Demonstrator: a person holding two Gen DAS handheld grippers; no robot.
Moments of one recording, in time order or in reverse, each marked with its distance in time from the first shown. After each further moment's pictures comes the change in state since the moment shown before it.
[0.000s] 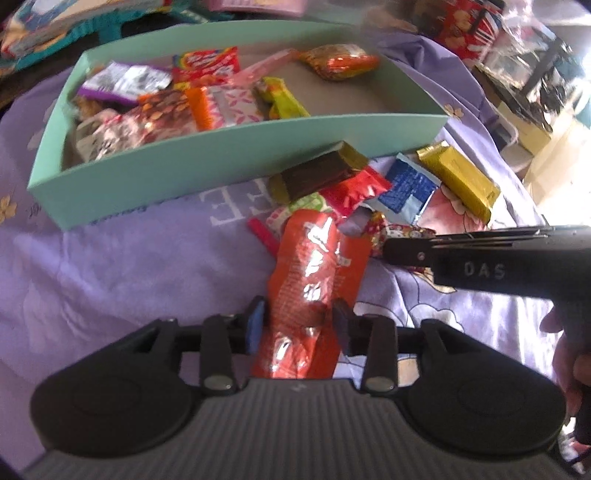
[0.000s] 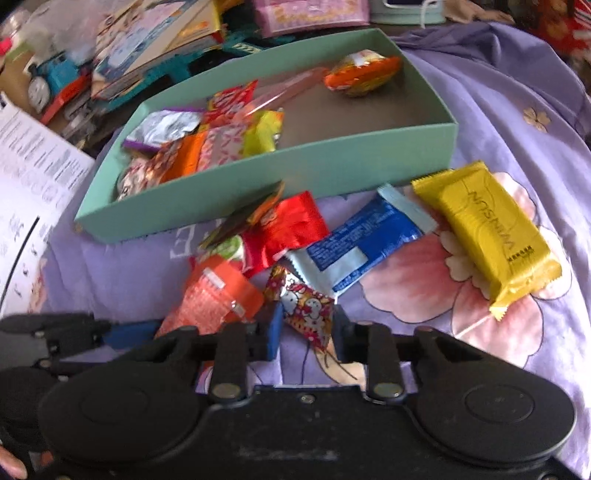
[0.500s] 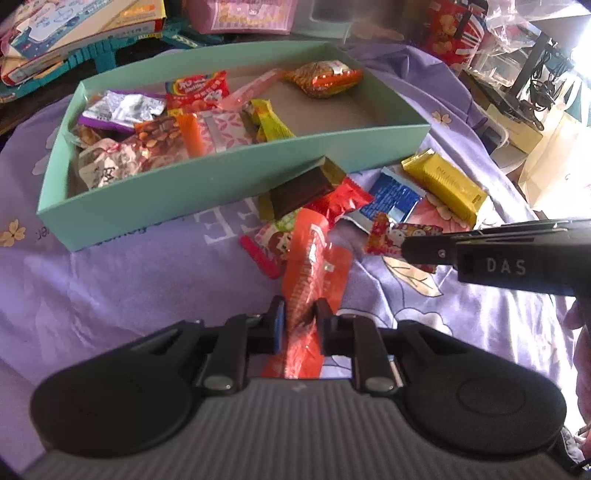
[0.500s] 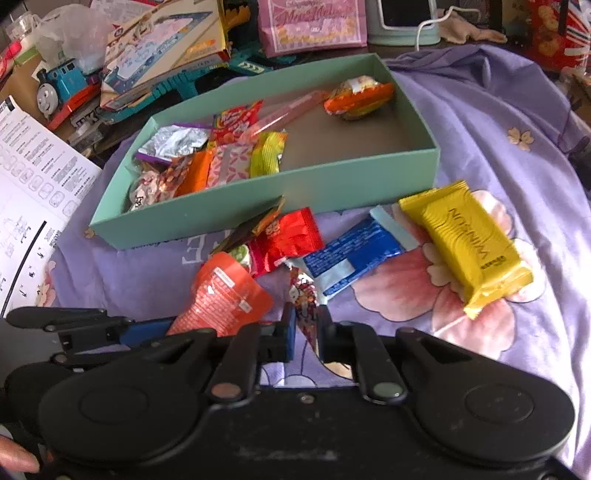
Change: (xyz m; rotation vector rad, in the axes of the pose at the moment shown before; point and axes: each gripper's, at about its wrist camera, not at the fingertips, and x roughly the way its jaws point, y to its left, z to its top) left arm -0.021 -0.009 0.000 0.028 -0.045 0.007; right arm -0.033 -0.001 -0.004 -0.007 -0.053 -0.016
